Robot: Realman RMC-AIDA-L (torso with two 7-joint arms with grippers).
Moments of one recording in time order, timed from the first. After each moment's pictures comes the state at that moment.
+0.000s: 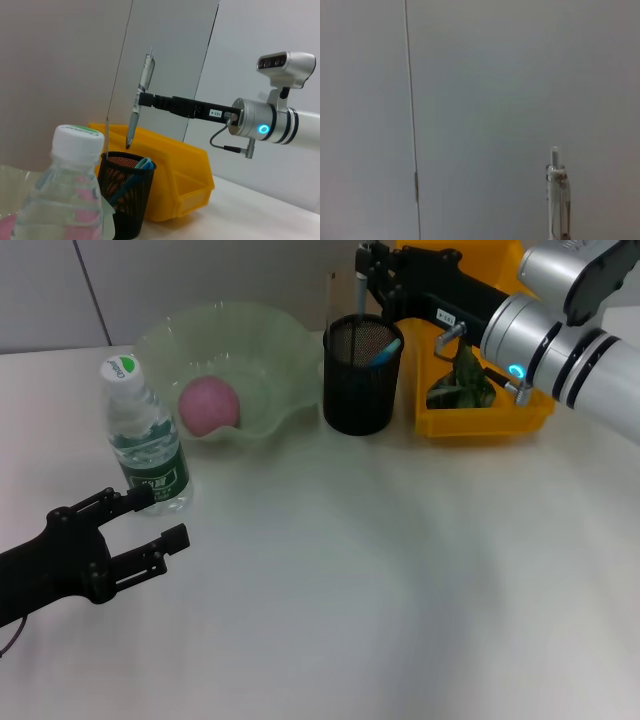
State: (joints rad) left arm -0.54 -2.02 -0.26 0.31 2.64 1.73 -0.94; right arm 0.79 2.09 -0.90 -0.26 -1.13 -0.95 0.82
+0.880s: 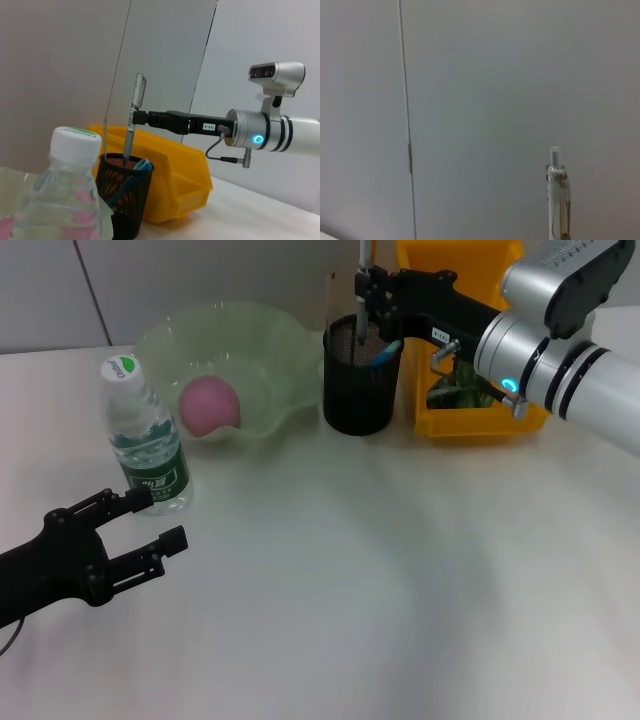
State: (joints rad) left arm -0.54 -2.02 -0.26 0.31 2.64 1.74 -0.94; right arm 0.81 2.09 -0.90 -0.22 -1.14 -0.89 0.80
